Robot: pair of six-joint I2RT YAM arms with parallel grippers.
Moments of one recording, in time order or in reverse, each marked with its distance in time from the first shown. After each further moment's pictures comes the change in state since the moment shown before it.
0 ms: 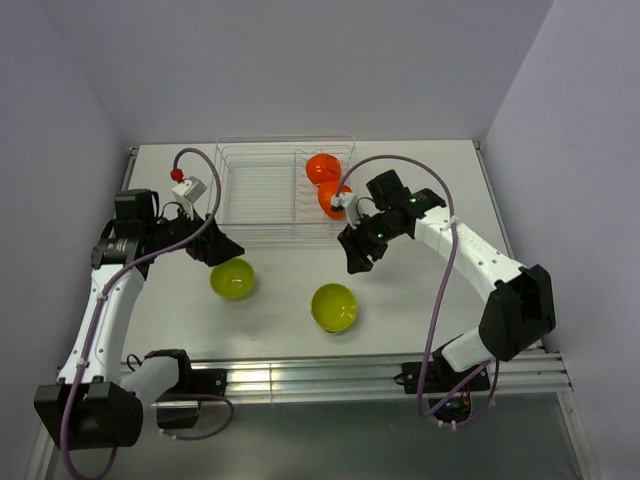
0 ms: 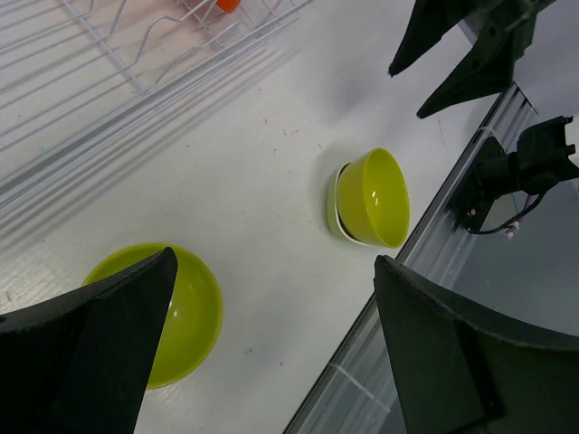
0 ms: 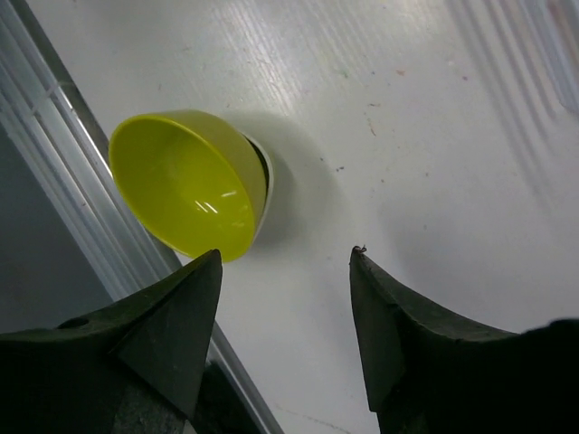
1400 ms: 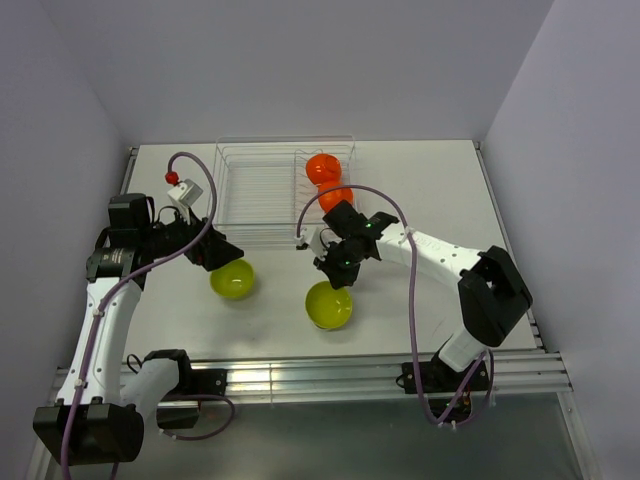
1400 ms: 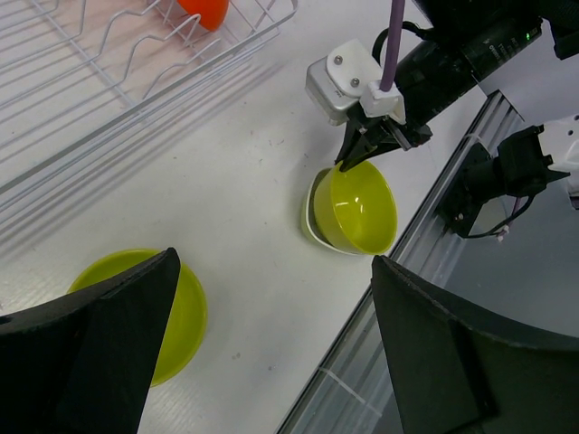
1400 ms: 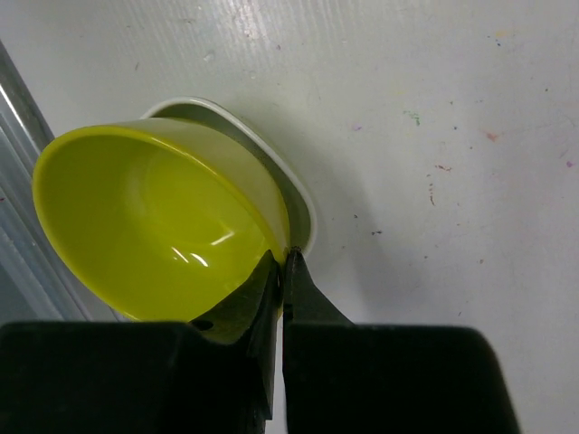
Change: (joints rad) left arm 0.000 -0.101 -0.024 0.008 0.017 -0.034; right arm 0.274 0.144 -0.105 0.192 0.174 -0.029
